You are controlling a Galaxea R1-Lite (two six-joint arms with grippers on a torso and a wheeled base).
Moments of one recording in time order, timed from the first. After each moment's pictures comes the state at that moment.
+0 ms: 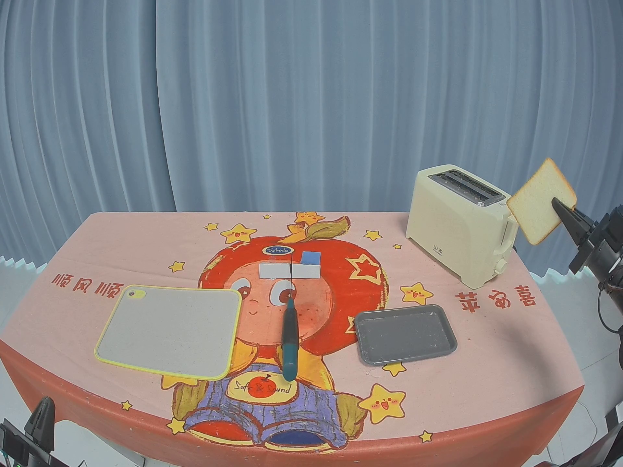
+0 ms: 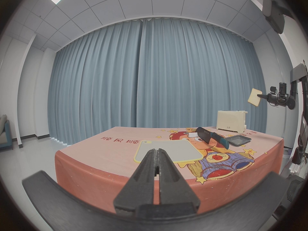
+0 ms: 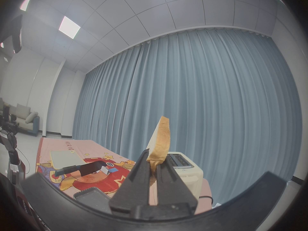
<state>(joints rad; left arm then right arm) 0.00 0.02 -0.02 0.00 0.00 -0.01 -0.11 1.54 -0.27 -1.47 0.53 0.03</state>
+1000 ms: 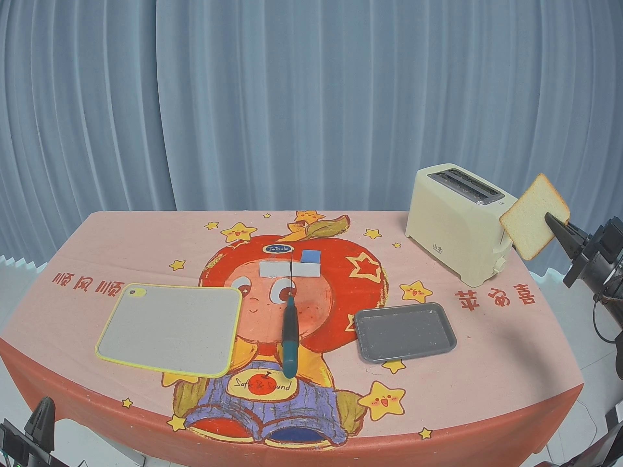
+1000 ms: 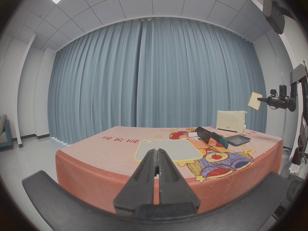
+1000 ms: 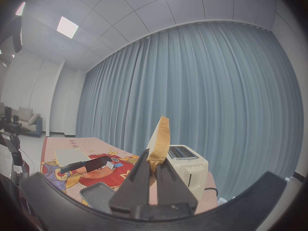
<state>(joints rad) 0.00 0.02 -0.02 0.00 0.00 -0.01 -0.09 1.56 -0.22 -1.48 0.53 0.03</state>
